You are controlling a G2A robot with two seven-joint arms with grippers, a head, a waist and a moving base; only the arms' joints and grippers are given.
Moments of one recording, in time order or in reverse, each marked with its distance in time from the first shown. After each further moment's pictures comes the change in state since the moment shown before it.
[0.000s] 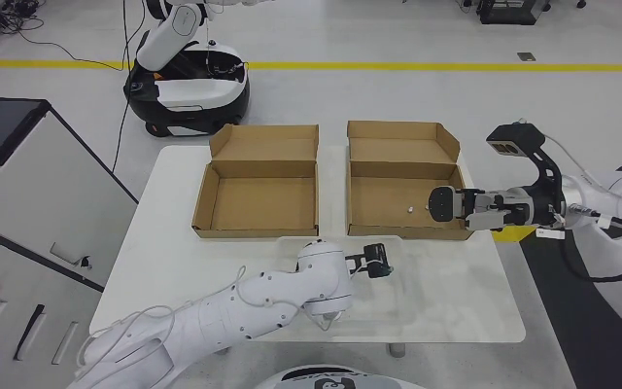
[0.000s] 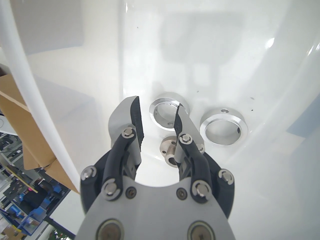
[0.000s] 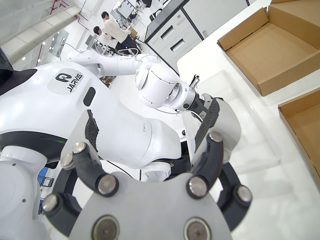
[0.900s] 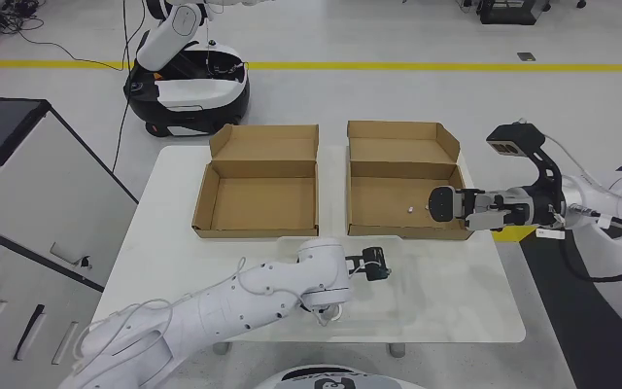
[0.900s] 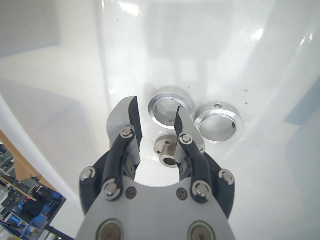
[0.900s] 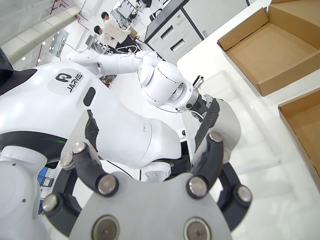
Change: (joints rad) left arm -0.054 0.006 0.037 0.046 -0.126 -0.007 0.000; right arm 0.000 0.000 0.000 0.000 0.000 0.000 0.000
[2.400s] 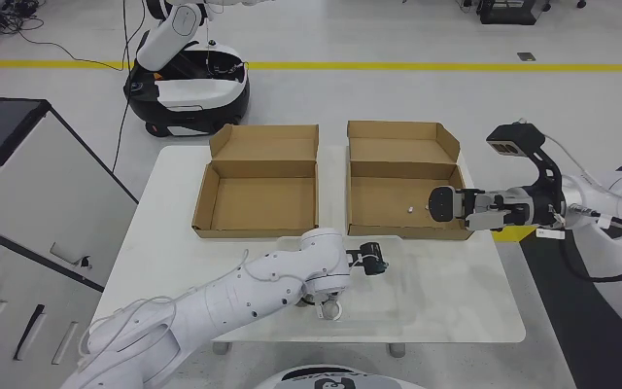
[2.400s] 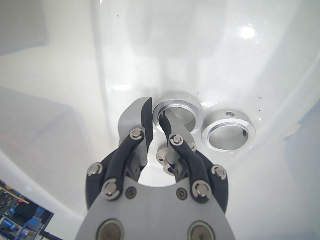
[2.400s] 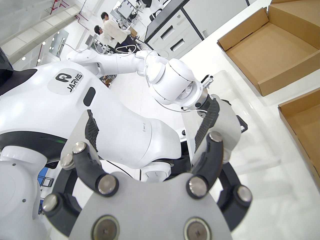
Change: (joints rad) left arm -0.014 -0.033 -0.014 0.112 -0.049 -0.033 0.015; right arm 0.000 0.000 0.000 0.000 0.000 0.000 0.000
